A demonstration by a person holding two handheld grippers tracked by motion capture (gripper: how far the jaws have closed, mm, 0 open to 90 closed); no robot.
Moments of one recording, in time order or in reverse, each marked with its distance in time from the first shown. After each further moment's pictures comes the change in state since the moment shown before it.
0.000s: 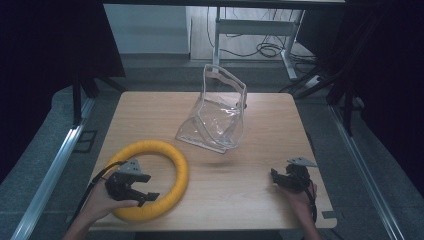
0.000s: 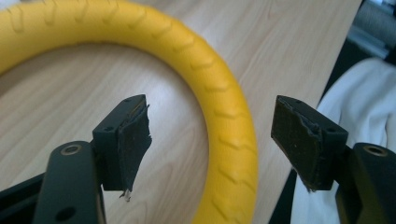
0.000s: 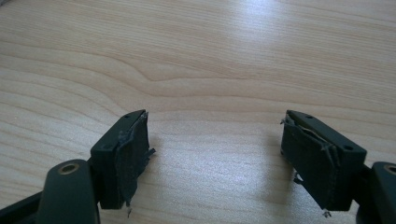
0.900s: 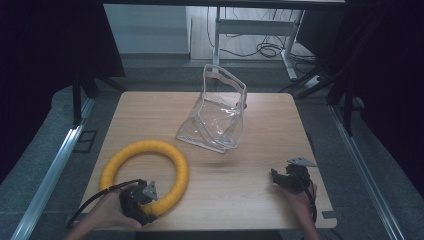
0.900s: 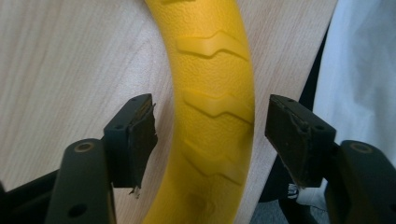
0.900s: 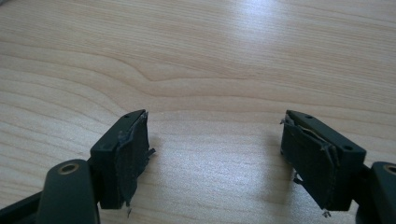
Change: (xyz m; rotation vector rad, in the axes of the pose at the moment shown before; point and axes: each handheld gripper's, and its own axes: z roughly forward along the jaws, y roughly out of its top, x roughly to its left) left arm -0.022 -0.012 0.051 0.392 0.002 0.214; right arm 0.000 0.000 0.000 -0.002 -0.001 -0.003
